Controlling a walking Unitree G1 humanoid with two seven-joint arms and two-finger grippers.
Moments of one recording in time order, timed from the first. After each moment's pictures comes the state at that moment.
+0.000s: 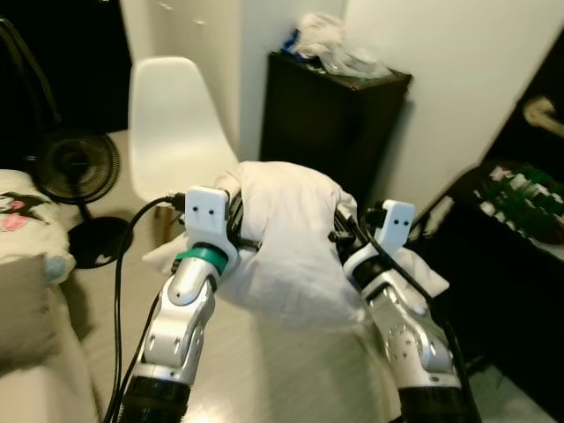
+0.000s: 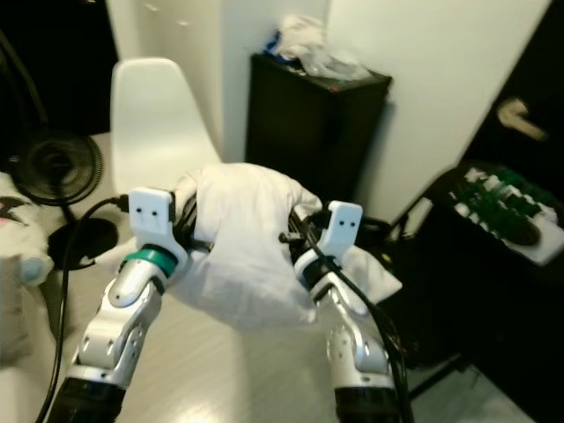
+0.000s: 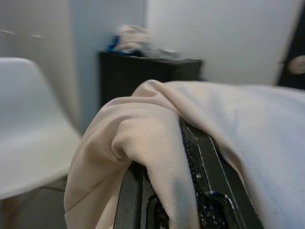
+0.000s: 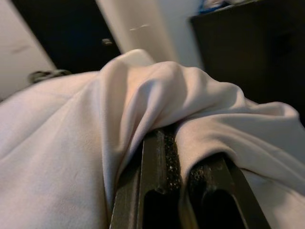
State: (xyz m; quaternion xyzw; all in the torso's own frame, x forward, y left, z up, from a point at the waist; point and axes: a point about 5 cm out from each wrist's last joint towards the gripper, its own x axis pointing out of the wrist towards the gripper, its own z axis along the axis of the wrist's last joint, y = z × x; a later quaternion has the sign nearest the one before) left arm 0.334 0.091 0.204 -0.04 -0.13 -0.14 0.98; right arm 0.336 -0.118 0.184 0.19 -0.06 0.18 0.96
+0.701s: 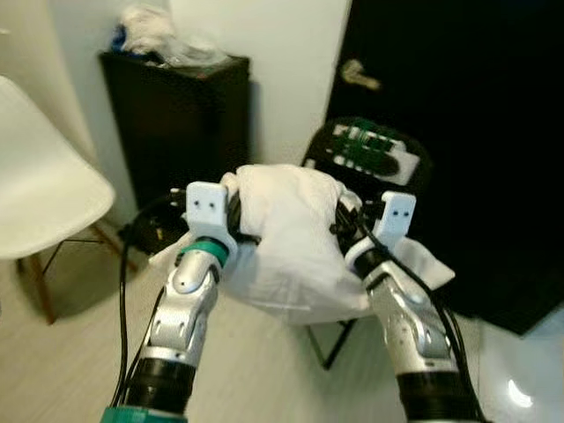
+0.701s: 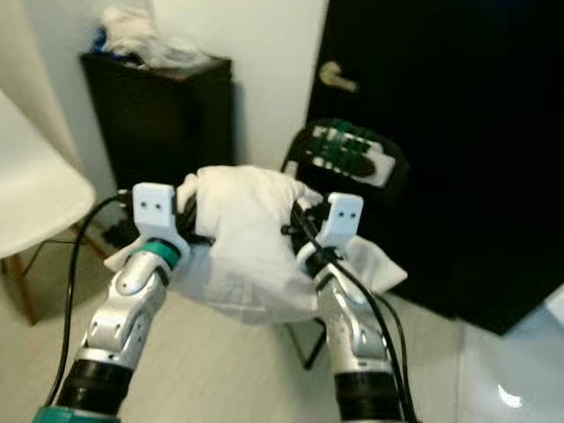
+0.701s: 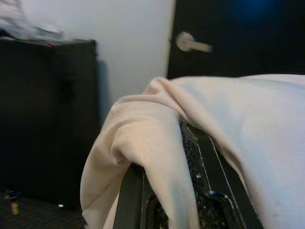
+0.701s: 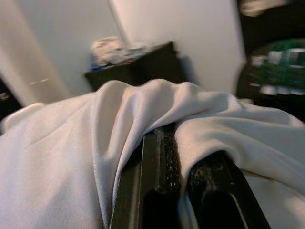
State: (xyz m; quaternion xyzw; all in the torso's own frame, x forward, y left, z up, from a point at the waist) left arm 0.348 0.097 0.202 -0.05 -0.11 -0.10 0.99; right arm 0.344 -0.118 0.196 0.17 -0.09 0.17 0.97
